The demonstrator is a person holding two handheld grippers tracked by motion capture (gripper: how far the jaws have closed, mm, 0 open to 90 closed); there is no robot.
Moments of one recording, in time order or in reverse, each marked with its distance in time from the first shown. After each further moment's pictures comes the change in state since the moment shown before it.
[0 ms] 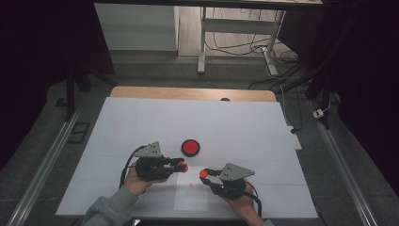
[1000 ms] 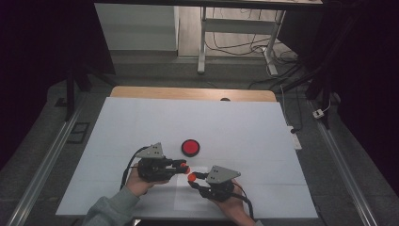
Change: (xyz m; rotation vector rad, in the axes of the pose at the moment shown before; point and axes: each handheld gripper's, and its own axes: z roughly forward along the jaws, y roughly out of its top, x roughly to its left) left arm -0.002 0.000 0.004 0.001 -0.018 0.001; right arm 0.020 0.009 0.025 0.015 0.060 -0.035
